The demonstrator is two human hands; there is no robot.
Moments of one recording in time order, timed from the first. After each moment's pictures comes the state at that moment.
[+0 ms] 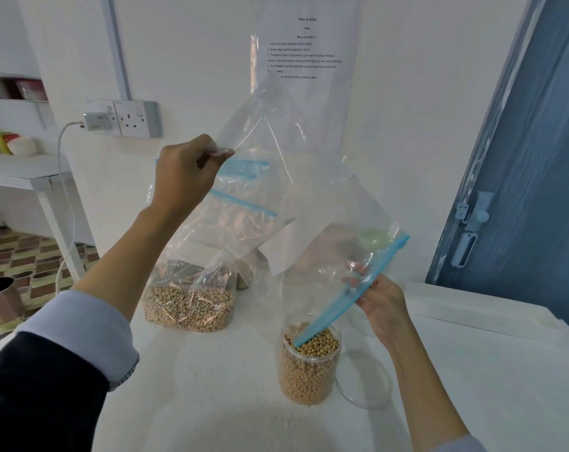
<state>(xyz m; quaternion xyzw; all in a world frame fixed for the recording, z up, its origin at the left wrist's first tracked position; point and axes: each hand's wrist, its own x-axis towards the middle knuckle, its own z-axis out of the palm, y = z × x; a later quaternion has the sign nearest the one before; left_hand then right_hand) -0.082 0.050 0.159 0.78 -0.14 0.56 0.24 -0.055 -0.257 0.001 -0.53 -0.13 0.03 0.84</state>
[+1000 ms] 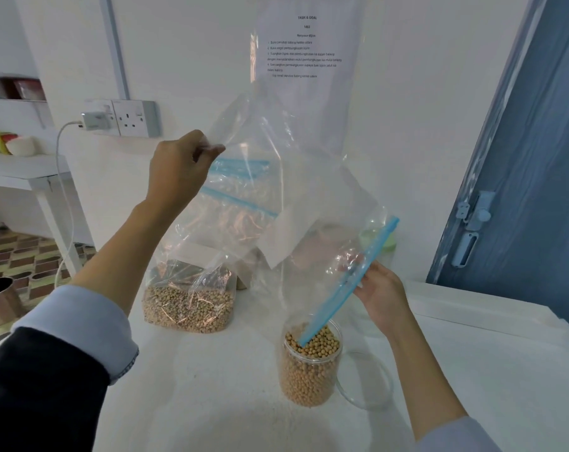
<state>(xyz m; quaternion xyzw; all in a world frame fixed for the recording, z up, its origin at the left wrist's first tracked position) -0.079 0.056 0.165 0.82 -0.07 0.51 0.23 -0.040 -0.254 0.011 -0.50 -0.11 0.04 0.86</state>
